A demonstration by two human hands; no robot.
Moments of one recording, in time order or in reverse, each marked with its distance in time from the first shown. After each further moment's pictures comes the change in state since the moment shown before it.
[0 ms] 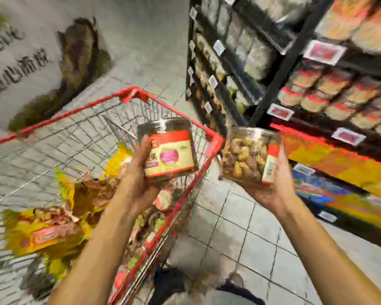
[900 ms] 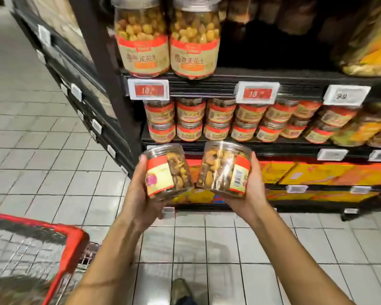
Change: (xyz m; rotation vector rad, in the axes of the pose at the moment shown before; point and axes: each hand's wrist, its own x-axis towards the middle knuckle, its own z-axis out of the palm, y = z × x) left_hand 0.235 -0.187 0.246 0.208 -0.295 -0.292; right_hand 0.053 -0.219 -0.207 0.170 0.432 -0.272
